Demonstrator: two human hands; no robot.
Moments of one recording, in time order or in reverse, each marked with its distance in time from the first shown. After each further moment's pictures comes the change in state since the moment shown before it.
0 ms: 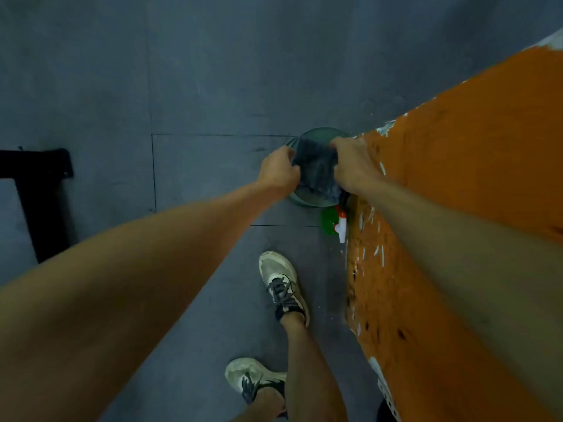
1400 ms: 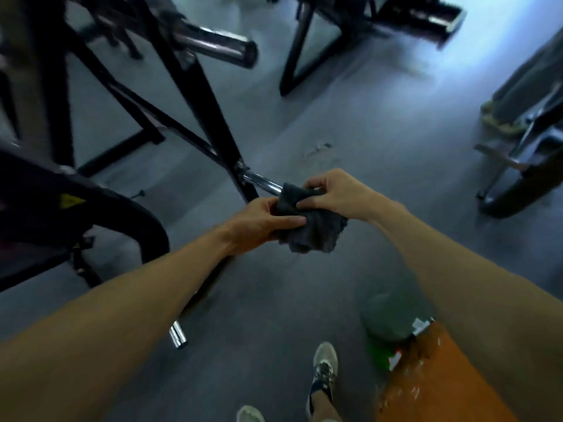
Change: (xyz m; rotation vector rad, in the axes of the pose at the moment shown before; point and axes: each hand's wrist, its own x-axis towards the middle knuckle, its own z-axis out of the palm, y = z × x) left_hand -0.548 -0.082 -0.367 -0.965 0.247 0.271; right_hand -0.403 -0.455 -0.251 0.082 -0.284 -1.025
